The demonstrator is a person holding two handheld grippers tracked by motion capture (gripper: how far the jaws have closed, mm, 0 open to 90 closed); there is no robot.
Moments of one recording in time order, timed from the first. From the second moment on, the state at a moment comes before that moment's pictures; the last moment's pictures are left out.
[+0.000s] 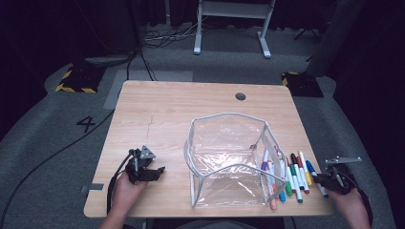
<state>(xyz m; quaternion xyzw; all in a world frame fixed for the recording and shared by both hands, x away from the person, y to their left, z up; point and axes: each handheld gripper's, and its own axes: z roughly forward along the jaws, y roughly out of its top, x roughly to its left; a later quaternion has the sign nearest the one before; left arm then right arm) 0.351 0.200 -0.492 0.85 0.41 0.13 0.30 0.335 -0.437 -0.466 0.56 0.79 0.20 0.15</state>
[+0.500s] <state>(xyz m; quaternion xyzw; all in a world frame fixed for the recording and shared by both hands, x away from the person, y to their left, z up) 0.355 0.203 -0.503 0.84 0.39 0.15 0.35 0.332 -0.453 -0.418 0.53 0.79 0.27 0.15</state>
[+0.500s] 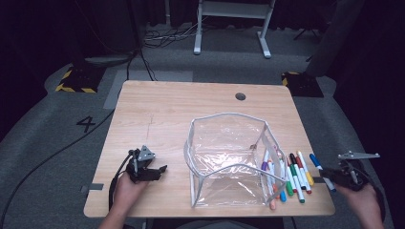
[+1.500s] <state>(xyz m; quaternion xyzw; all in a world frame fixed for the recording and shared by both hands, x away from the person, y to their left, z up) 0.354 0.204 -0.503 0.84 0.40 0.15 0.35 0.350 -0.359 -0.279 0.32 0.87 0.36 0.14</state>
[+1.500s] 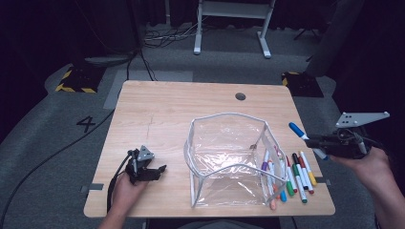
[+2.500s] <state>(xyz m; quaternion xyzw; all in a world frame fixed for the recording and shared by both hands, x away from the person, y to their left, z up) 0.357 0.204 -0.503 0.83 0.41 0.16 0.34 0.376 -0.203 -0.244 0.13 0.93 0.33 0.07</state>
